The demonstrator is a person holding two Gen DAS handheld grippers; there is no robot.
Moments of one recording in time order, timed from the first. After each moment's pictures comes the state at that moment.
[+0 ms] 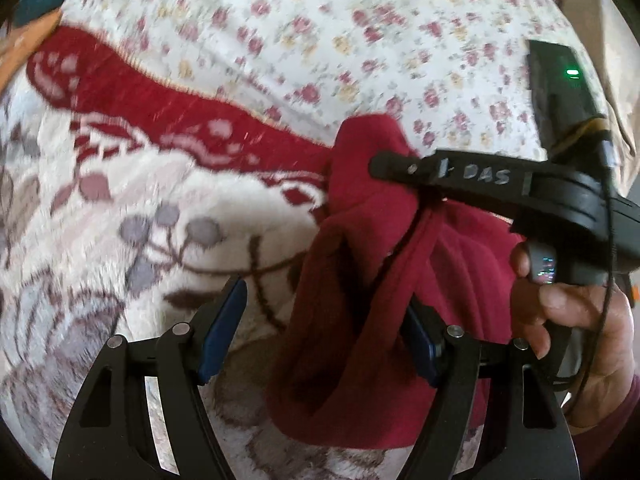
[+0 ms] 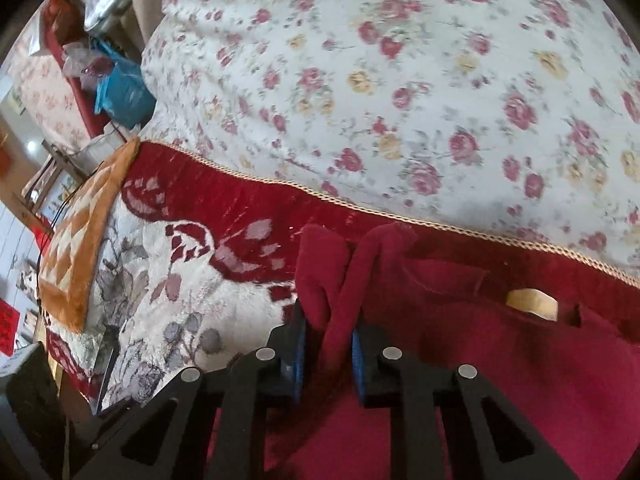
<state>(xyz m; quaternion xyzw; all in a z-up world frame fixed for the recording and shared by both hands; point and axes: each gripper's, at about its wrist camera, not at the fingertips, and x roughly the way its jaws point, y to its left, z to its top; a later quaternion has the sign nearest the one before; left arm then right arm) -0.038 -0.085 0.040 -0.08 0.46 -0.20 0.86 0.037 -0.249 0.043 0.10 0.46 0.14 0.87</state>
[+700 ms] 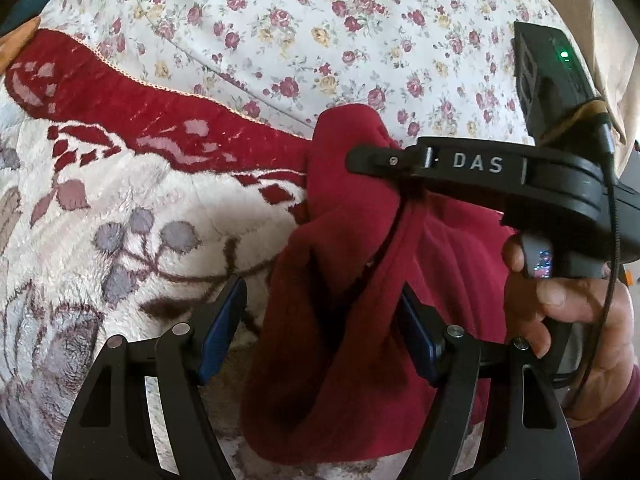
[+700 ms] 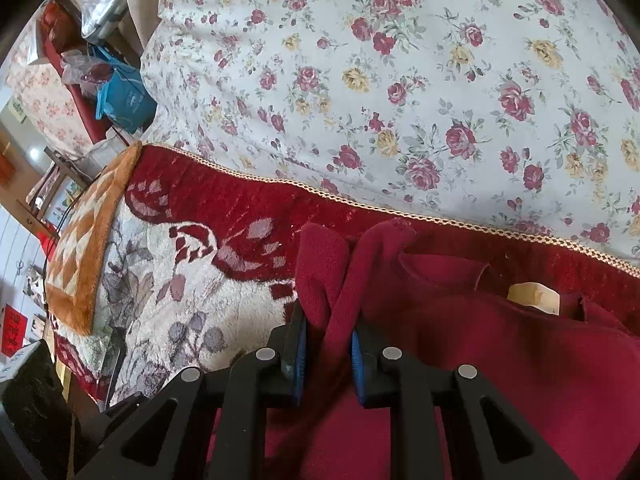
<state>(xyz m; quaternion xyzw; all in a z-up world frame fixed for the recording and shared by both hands) -0.032 -0.091 0.029 -0.08 0.48 -0.22 0.84 0.038 -0.253 0.041 0.12 0.47 0.15 0.86</state>
